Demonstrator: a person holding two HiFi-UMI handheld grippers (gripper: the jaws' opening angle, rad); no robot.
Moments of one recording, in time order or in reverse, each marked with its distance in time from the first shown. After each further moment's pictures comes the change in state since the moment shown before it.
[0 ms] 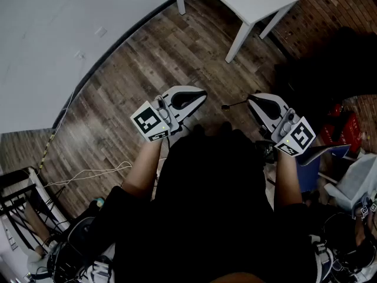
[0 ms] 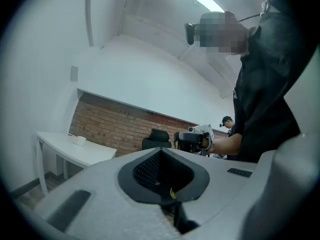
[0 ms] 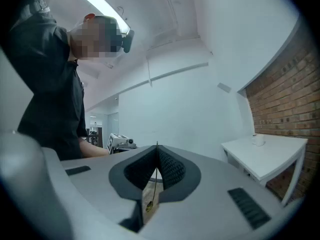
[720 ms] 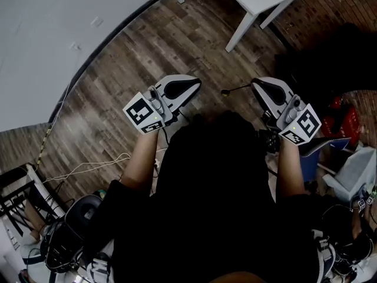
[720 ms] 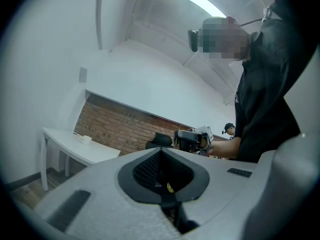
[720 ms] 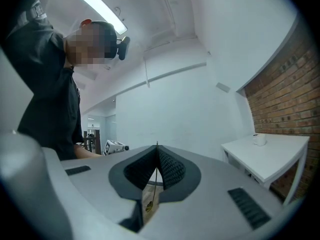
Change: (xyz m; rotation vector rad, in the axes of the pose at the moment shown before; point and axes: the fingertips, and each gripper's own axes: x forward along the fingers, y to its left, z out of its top) left arm -0.042 0.029 0.004 -0.063 -0.051 0.035; right arm 0.038 -0.007 0.012 0.031 -0.012 -0.016
